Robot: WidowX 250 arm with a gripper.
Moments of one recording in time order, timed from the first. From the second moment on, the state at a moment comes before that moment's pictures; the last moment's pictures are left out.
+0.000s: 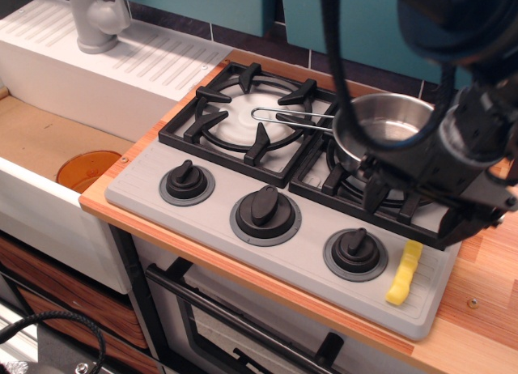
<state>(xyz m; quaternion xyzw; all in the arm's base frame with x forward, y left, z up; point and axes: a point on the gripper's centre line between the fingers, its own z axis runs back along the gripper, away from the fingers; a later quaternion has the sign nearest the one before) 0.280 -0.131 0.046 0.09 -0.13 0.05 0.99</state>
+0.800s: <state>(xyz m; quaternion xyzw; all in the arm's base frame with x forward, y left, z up) 0.265 -0.148 0.027 0.08 -0.18 0.06 0.98</state>
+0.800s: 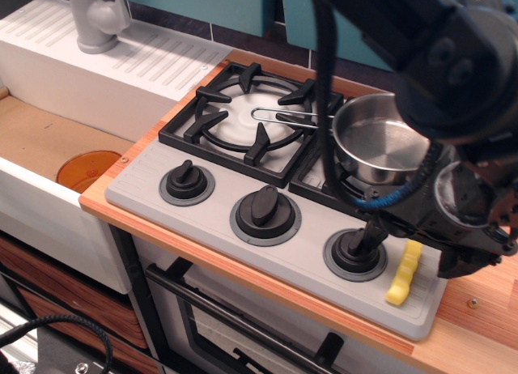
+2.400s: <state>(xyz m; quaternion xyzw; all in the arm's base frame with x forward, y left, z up) 0.259 -0.157 0.019 0.09 -0.16 0.08 0.98</state>
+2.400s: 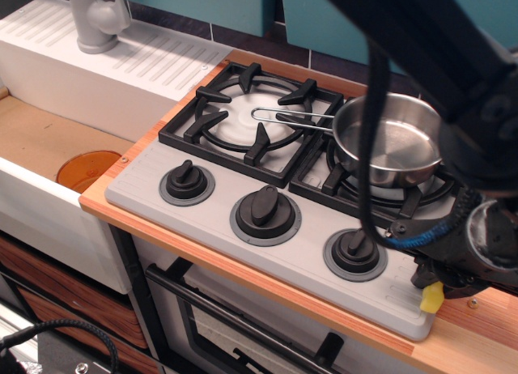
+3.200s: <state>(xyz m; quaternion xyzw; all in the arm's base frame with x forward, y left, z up) 0.296 -0.128 0.092 0.07 -0.13 0.07 0.99</state>
